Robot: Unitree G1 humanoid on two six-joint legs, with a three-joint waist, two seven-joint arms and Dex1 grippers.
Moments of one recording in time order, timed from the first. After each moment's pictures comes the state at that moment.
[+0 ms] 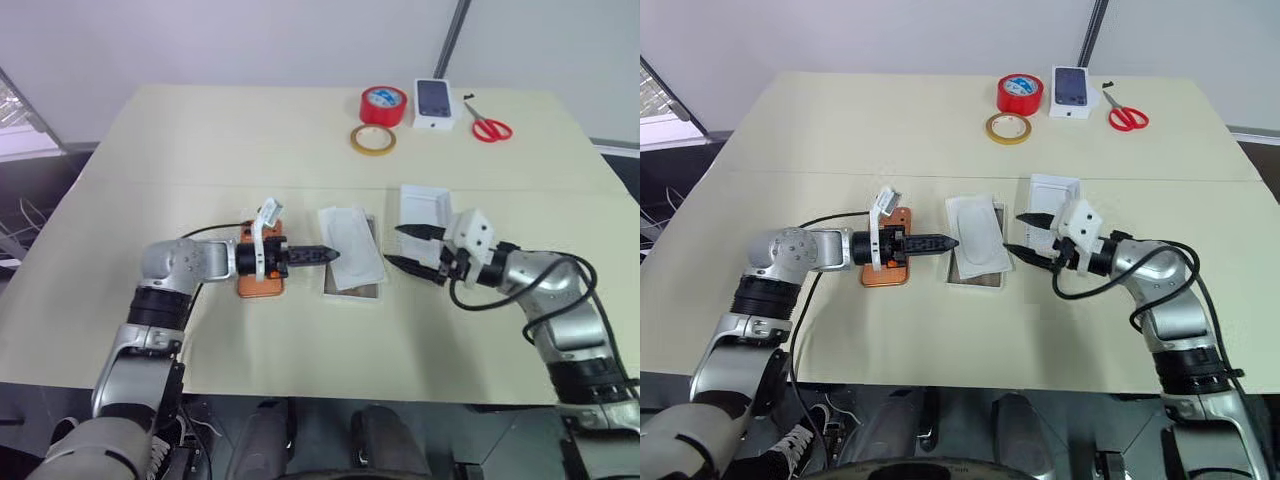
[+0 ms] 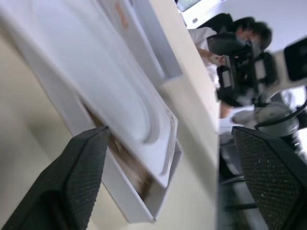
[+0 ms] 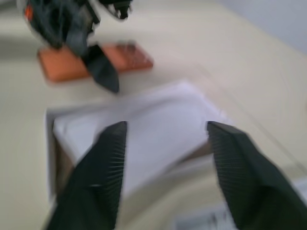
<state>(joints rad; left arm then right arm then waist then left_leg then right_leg) -0.70 0.42 -0.04 0.26 -0.79 1.11 -0.87 -0.35 -0.61 -0.01 -0.05 0.32 0.14 0.98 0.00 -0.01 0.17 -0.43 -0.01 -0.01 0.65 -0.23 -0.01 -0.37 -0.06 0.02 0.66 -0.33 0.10</state>
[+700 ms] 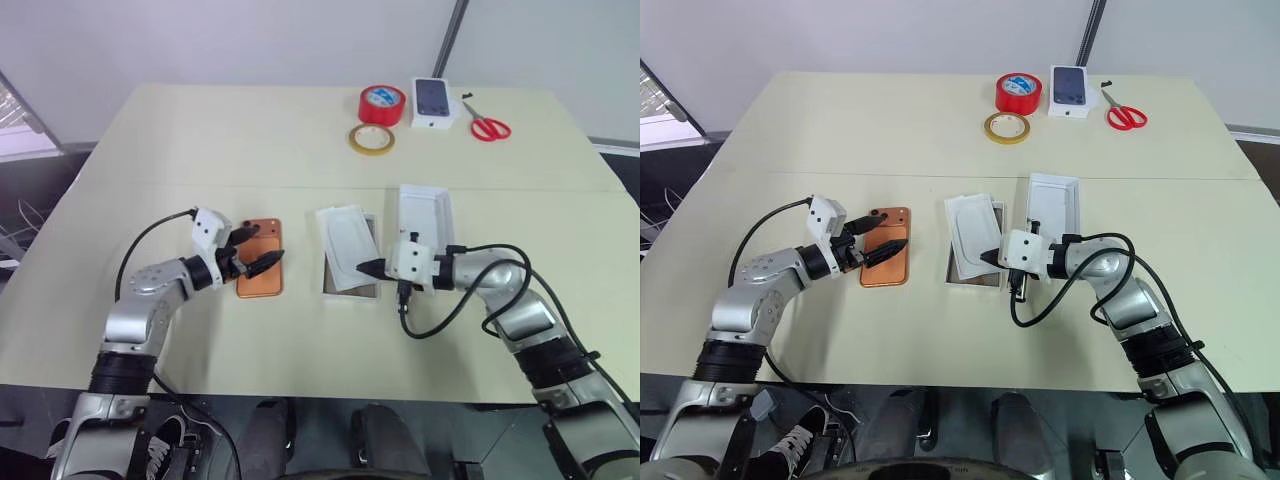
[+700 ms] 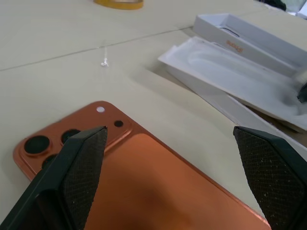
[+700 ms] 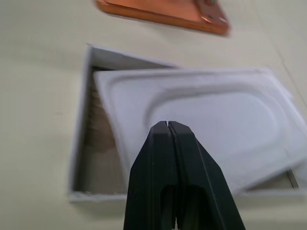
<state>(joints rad) -0.35 0.47 0.04 0.08 -0.43 0.37 -0.79 -0.44 -0.63 0.27 0.05 0.01 -0.05 1.05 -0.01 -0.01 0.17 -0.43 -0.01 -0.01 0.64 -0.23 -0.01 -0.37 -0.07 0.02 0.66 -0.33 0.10</state>
